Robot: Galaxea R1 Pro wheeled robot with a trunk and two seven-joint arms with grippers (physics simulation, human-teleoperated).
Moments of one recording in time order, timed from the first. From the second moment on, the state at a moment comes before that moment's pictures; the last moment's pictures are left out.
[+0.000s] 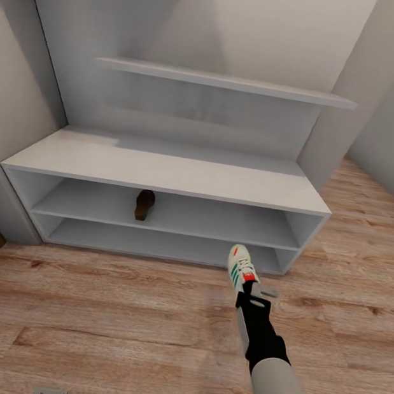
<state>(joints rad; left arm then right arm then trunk) -0.16 0.11 0.03 -0.50 0.09 -0.30 -0.17 -0.74 0.17 -0.27 -0.65 0.23 0.34 -0.30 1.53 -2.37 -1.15</state>
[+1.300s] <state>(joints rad) -0.16 0.11 0.04 -0.50 0.09 -0.30 -0.17 -0.83 0.17 -0.27 -0.65 0.12 0.48 -0.39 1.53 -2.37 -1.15</state>
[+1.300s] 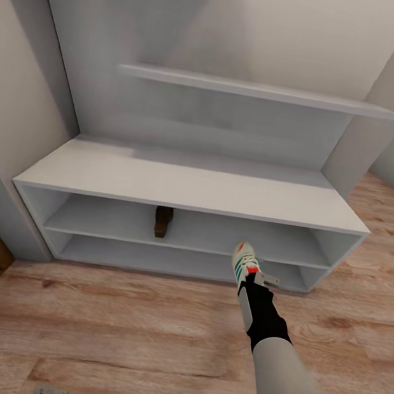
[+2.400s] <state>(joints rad) -0.16 0.11 0.04 -0.50 0.09 -0.30 -0.17 -0.83 0.17 -0.27 -0.67 0.12 0.48 -0.39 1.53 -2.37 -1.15</state>
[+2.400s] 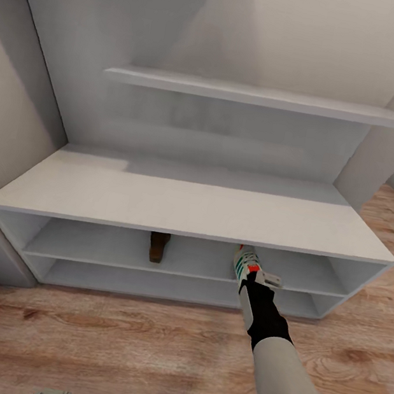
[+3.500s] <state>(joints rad) -0.16 0.11 0.04 -0.50 0.09 -0.30 -0.17 -0.83 0.17 -0.27 -0.66 0.12 0.48 -0.39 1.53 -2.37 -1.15</state>
